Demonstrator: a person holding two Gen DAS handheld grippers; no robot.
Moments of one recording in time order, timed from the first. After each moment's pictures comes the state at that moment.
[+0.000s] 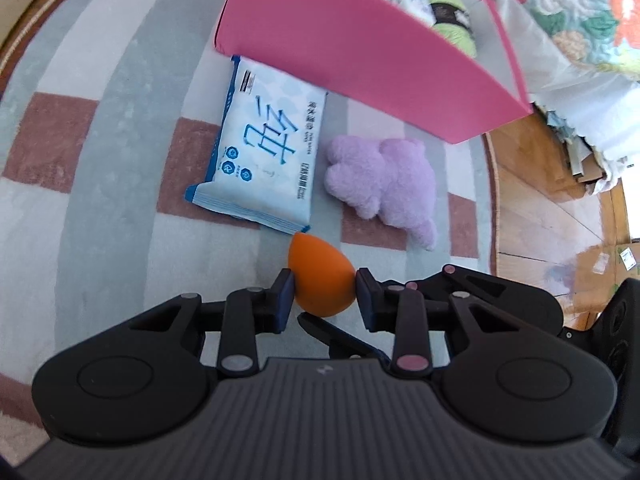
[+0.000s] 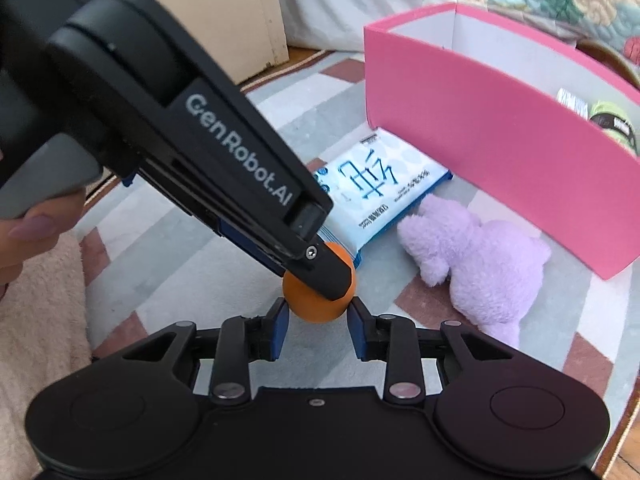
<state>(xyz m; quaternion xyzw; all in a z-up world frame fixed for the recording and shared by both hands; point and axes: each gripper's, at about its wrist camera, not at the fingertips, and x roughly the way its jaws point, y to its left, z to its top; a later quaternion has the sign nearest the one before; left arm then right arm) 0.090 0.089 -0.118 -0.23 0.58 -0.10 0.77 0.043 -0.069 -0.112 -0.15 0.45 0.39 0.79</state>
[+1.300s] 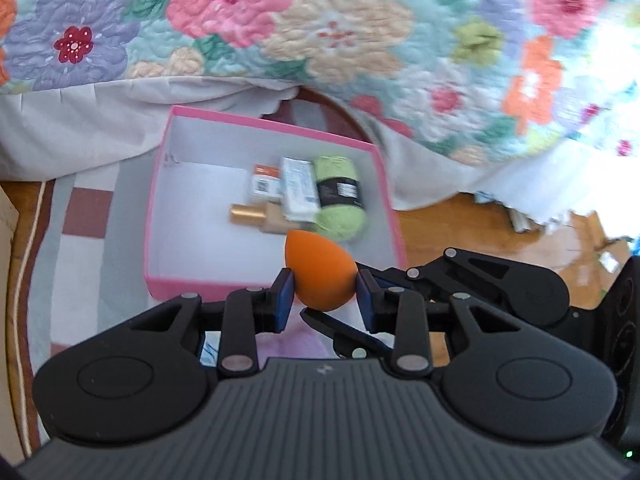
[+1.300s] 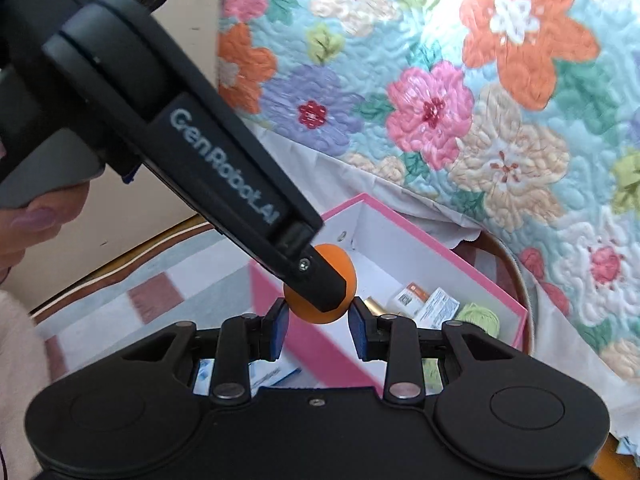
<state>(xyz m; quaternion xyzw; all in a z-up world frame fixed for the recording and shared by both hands) 0.212 0.079 0.040 -0.18 0.49 -0.15 0.84 0.174 -0.076 0.019 -0.19 0.34 0.36 0.85</state>
